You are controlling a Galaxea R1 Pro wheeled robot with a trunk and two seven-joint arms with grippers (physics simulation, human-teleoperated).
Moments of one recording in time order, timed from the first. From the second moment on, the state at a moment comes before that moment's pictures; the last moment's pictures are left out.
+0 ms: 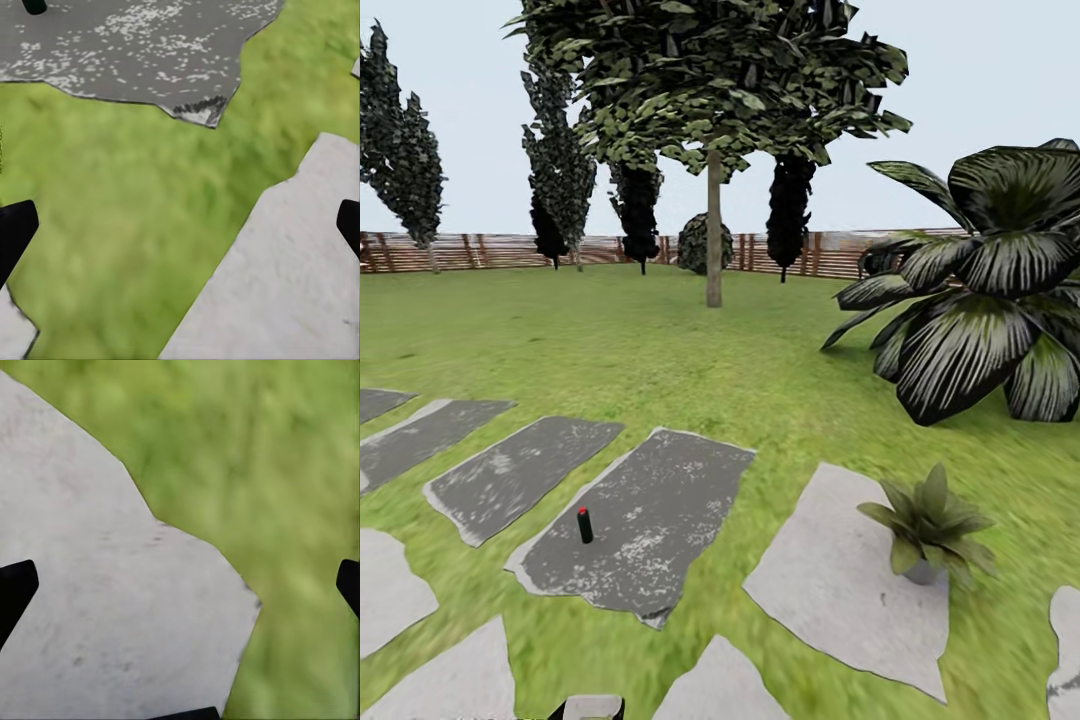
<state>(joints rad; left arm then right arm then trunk) -0.21 -0.02 0.00 -0.40 0.00 -0.35 0.00 -0.01 -0.01 -0.17 -0.41 0.00 -0.20 0.00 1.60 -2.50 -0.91</state>
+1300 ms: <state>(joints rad) -0.21 -0.02 0.00 -0.40 0.00 -0.35 0.00 -0.01 -0.01 -0.17 -0.41 0.00 -0.20 0.00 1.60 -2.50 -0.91</state>
